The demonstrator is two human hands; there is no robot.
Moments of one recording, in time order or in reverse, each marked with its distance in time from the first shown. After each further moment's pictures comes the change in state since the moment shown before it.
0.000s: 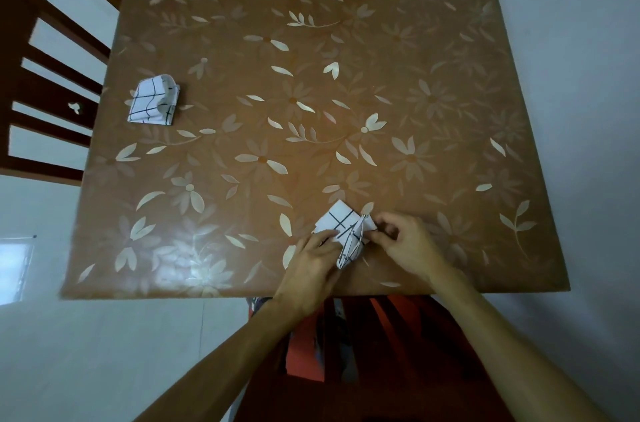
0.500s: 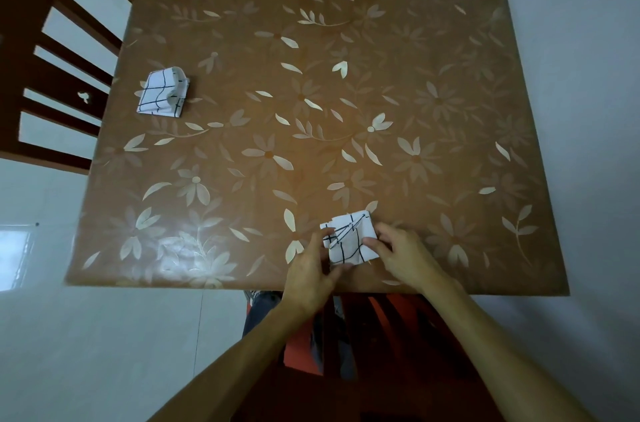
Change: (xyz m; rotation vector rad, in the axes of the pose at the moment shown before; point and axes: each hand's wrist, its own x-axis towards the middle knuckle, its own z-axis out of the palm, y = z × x) left_hand -0.009 0.024 -0.007 -0.413 -0.008 -0.621; right_hand -0.012 0.001 0.013 -0.115 -0.144 0.051
